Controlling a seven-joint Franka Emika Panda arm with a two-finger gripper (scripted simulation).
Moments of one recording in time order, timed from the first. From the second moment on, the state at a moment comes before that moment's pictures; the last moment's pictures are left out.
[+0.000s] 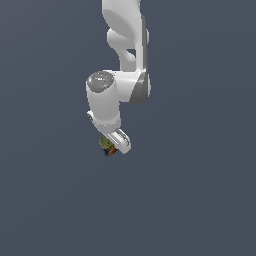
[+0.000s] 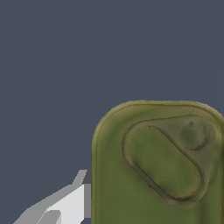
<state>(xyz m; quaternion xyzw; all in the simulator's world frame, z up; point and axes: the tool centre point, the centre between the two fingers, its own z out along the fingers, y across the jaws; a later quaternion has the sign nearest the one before) 0.004 -0.069 0.139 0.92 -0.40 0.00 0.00</state>
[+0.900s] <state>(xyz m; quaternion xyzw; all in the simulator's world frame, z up) 0.068 -0.170 0.247 0.92 -0.40 0.00 0.00</state>
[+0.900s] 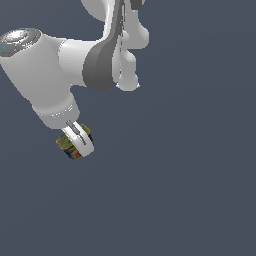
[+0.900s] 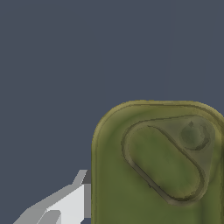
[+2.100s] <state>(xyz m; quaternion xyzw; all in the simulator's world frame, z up) 0.110 -0.229 0.309 0.92 -0.40 0.00 0.00</state>
